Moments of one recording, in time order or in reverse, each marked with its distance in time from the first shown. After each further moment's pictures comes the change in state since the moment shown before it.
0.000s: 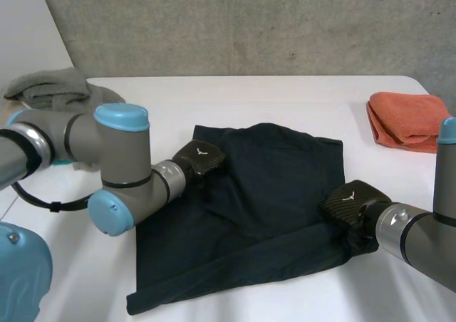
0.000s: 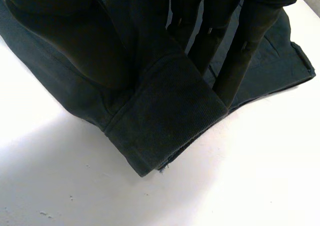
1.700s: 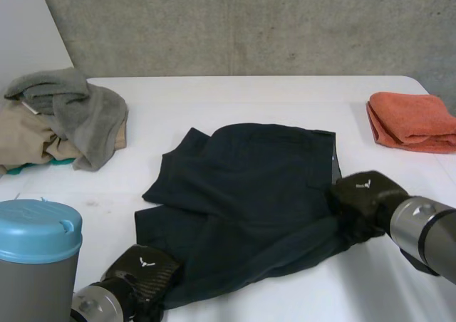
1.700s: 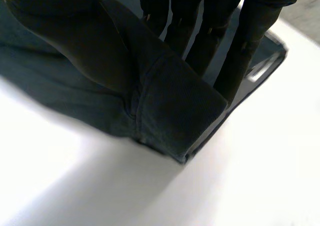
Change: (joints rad) left arm -0.111 0.713 -0.920 -0.104 -0.292 -0.128; right arm -0.009 -0.136 0.028 0.053 0.009 0.220; left_hand 0.473 0.527 0.525 0.527 0.522; right_hand 0.000 0.000 0.000 0.000 0.000
